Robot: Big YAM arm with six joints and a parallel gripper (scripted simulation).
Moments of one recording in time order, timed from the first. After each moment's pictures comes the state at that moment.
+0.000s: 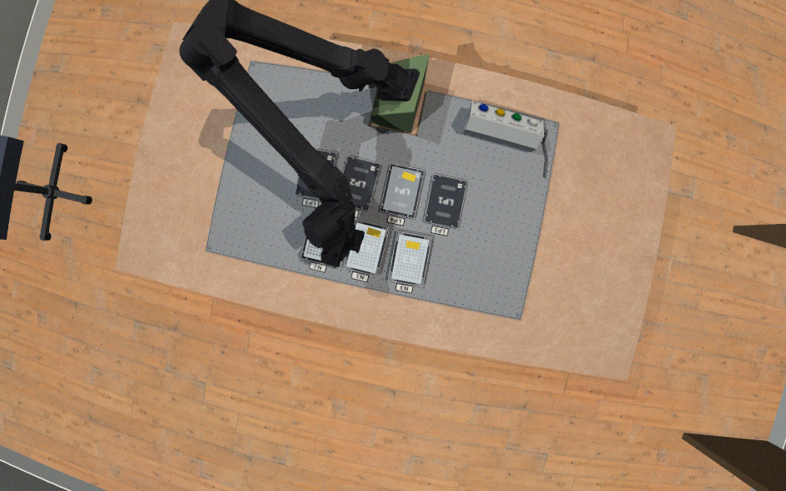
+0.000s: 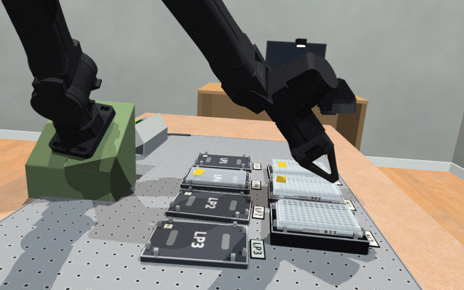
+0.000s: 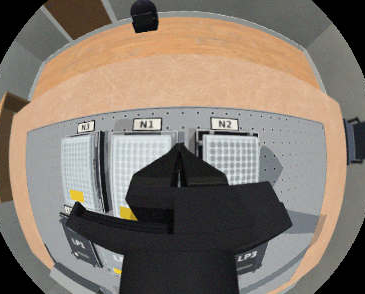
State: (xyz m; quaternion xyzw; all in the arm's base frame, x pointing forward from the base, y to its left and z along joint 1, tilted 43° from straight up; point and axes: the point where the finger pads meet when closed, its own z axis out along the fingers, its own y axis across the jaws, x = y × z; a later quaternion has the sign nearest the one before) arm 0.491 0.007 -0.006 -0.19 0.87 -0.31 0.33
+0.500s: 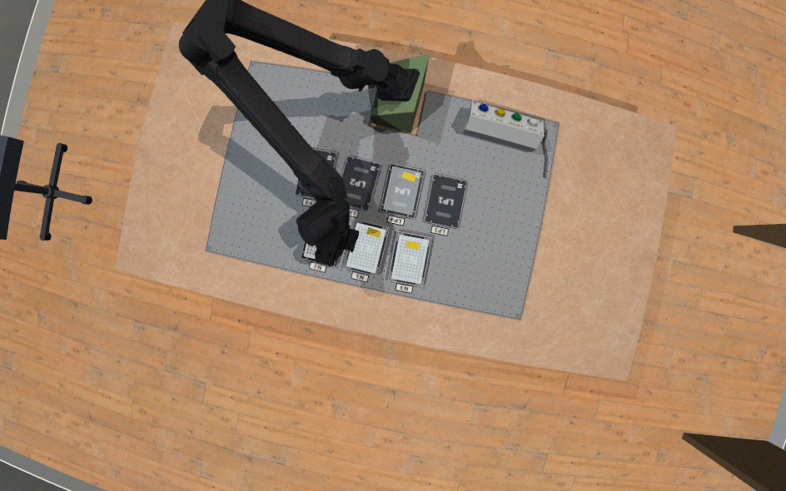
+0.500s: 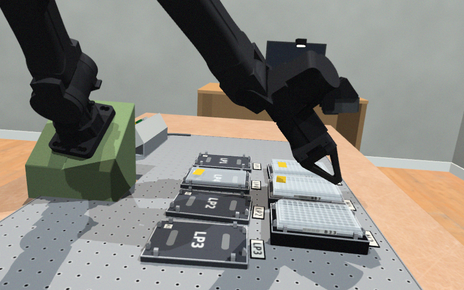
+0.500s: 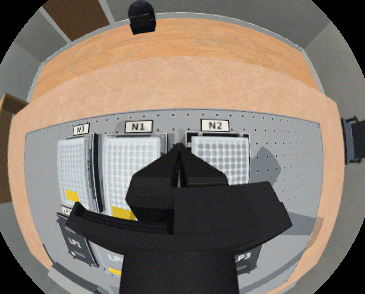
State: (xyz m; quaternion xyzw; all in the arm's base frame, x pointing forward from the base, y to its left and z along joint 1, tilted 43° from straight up) arm 0.495 -0.001 0.007 -0.19 0.87 -0.32 0.34
